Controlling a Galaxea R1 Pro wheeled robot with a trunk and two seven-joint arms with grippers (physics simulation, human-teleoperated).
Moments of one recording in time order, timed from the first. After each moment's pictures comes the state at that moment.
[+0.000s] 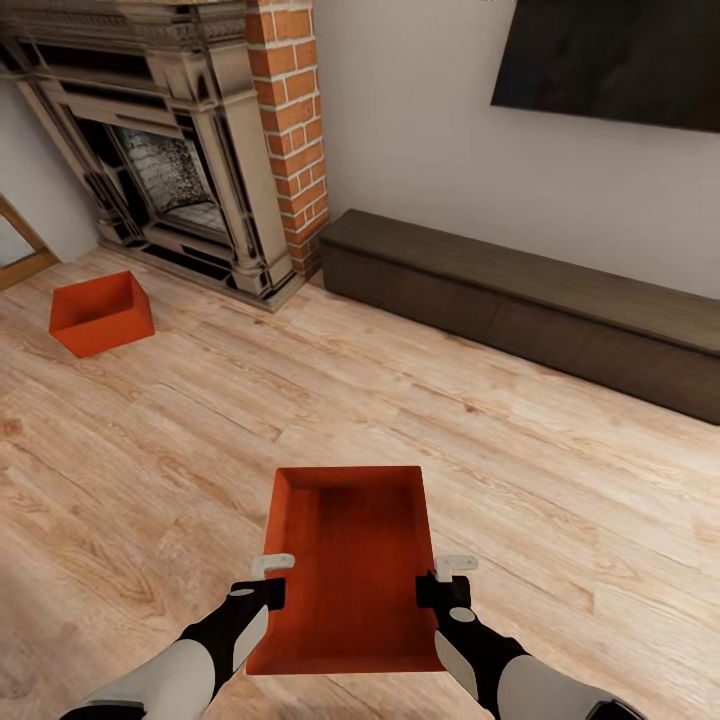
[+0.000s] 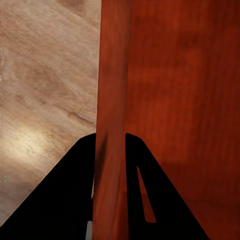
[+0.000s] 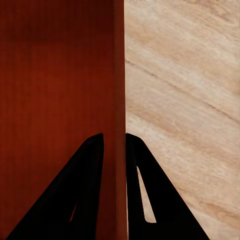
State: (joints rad) left arm -0.69 -0.10 0.00 -0.21 0.05 0.09 0.20; right arm -0.66 0.11 0.59 -0.20 -0.50 -0.18 -0.26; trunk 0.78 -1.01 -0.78
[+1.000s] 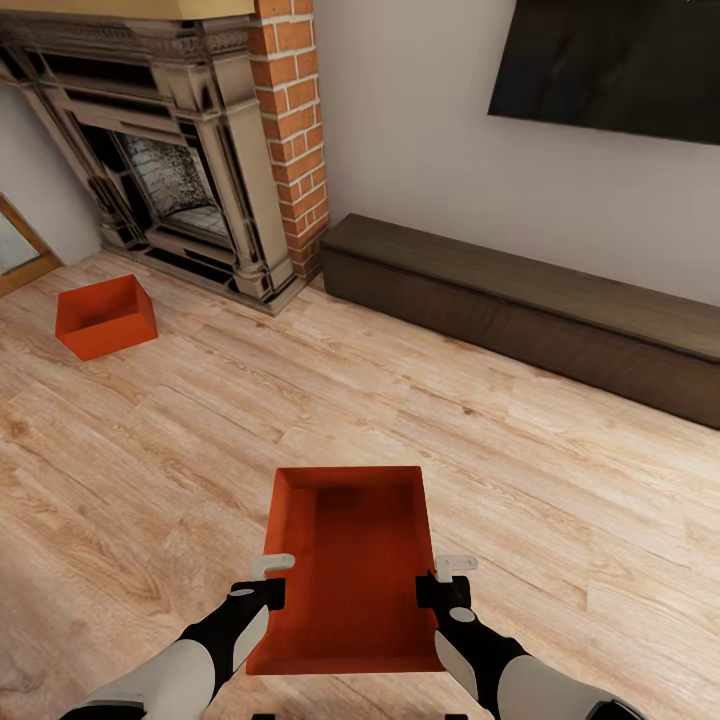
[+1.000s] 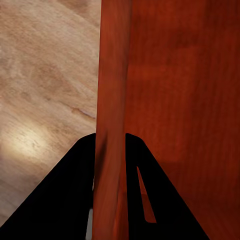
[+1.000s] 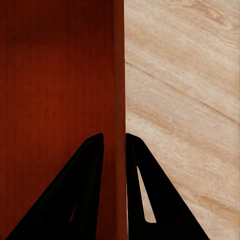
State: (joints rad) left arm -0.69 -0.10 0.00 -0.21 0.05 0.09 0.20; right arm -0.66 0.11 0.59 -0.20 -0.50 -0.18 -0.26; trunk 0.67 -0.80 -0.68
